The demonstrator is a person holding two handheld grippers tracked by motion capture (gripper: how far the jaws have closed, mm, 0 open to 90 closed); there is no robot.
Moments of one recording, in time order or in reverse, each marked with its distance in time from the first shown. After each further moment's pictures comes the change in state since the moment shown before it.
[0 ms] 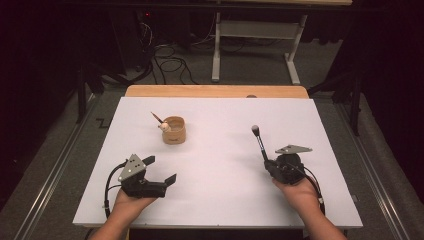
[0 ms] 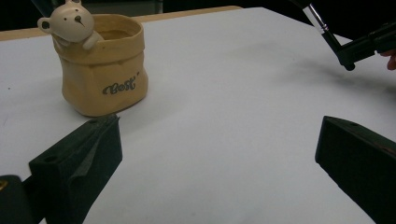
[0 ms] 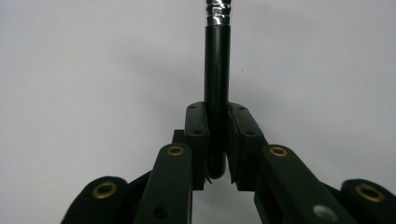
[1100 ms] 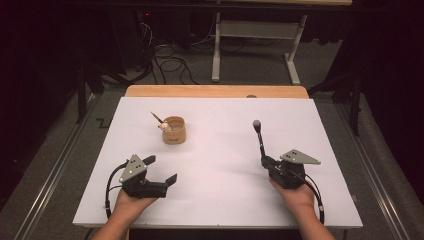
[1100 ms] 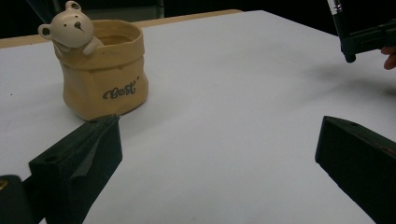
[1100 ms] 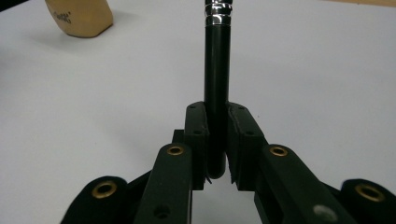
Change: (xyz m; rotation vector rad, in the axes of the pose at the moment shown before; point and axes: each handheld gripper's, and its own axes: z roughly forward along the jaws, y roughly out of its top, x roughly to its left) left arm -0.002 -0.001 0.001 -0.021 0.007 0.013; right arm 0.004 -0.016 -0.004 -0.266 0.072 0.009
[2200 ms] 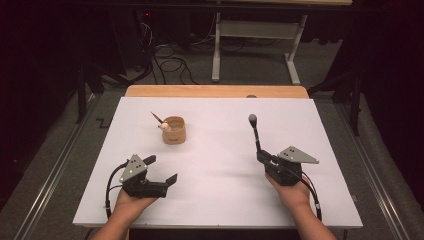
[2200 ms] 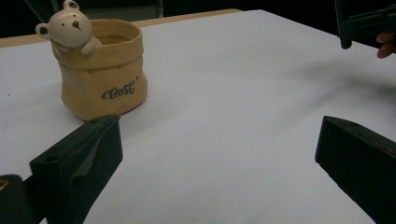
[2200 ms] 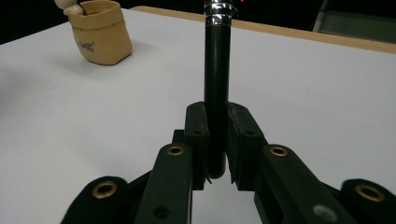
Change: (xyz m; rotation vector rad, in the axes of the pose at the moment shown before) left arm 0.001 0.000 0.001 0.000 -0.002 0.000; right arm 0.006 0.011 0.005 -0.106 0.041 -0.064
